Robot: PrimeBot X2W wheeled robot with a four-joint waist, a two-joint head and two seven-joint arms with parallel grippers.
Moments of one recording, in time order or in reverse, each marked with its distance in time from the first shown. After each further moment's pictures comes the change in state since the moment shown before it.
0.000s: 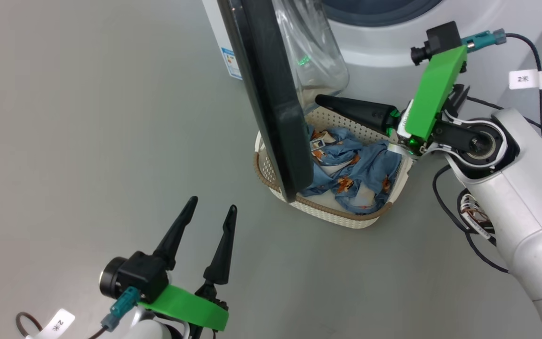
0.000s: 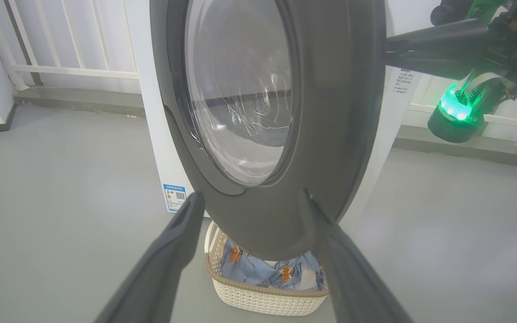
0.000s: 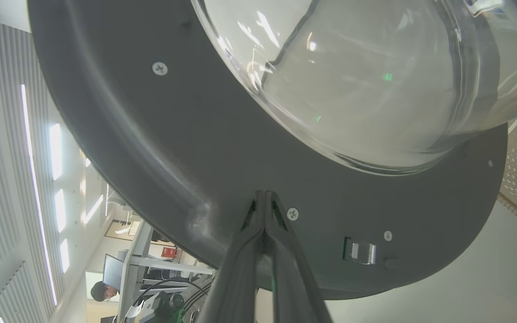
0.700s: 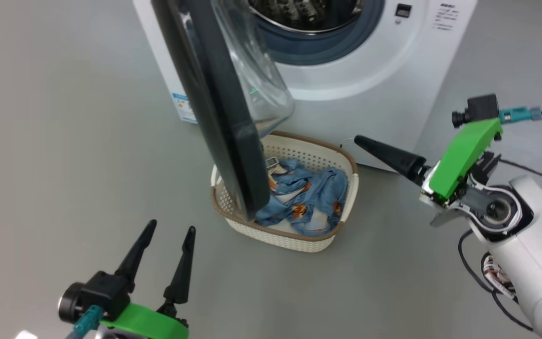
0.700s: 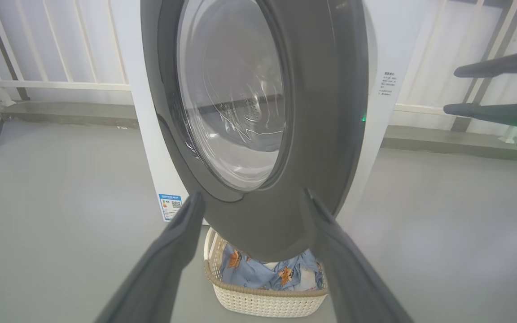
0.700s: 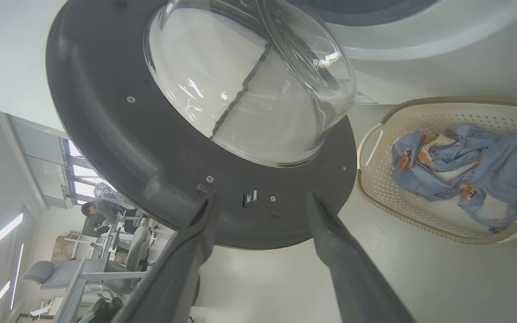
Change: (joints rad) left arm 0.067 0.077 0.084 0.024 0.007 -0.008 0.000; right arm 0.236 -0.100 -0.020 -0.082 -0.077 0.000 -0.201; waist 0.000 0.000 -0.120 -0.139
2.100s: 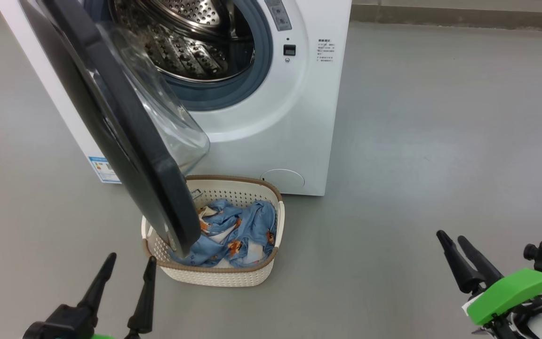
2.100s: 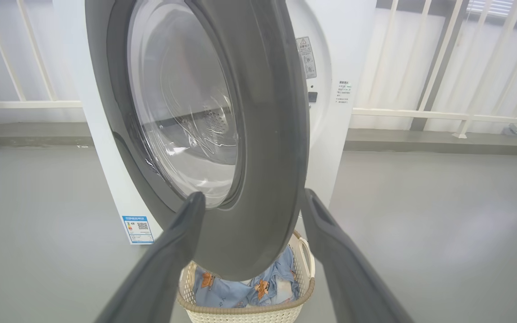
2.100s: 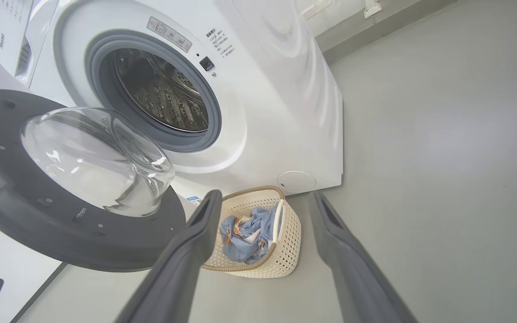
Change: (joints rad) left arm 0.123 0.035 0.121 -0.020 0.015 0.000 0.000; right arm 0.443 -0.176 0.127 -0.064 -0.201 0.000 -0.741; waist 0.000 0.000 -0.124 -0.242
